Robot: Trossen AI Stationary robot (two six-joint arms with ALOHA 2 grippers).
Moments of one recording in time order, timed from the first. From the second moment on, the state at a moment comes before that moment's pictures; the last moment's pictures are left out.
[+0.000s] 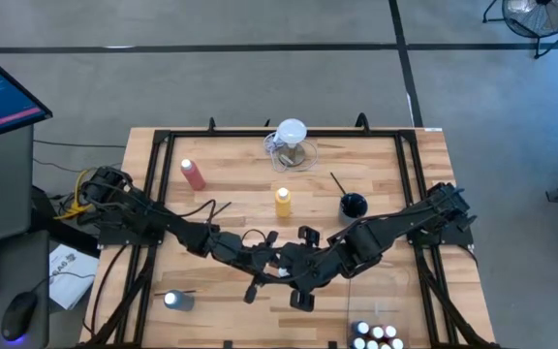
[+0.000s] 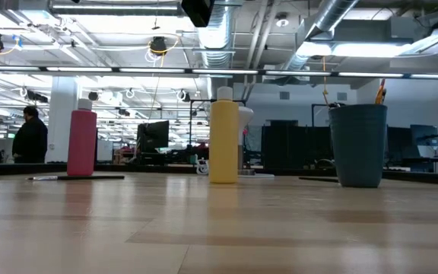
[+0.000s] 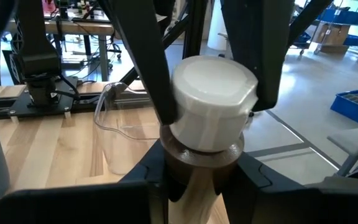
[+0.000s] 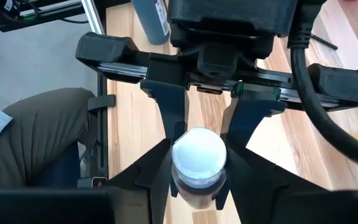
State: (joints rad) left arm -0.41 1.66 0.91 0.62 -0.08 -0.10; right arm 0.48 1.90 1.97 -0.97 0.27 0.57
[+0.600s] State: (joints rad) left arm -0.42 1.66 0.90 0.63 -0.08 -0.10; right arm 0.48 1.94 1.96 -0.96 0.26 0.57
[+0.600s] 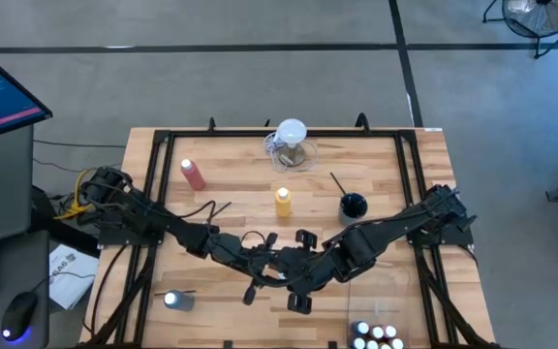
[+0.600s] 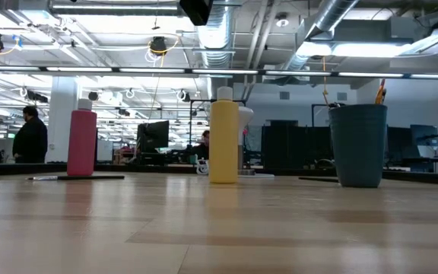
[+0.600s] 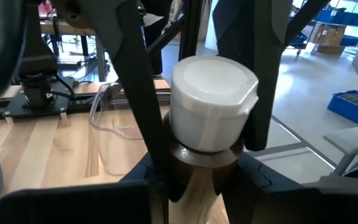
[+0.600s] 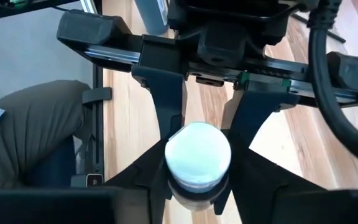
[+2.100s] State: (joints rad) left arm -0.40 1.62 0.91 0.59 -0.08 -0.04; right arm 1.06 1.87 1.77 -1.54 0.73 1.83
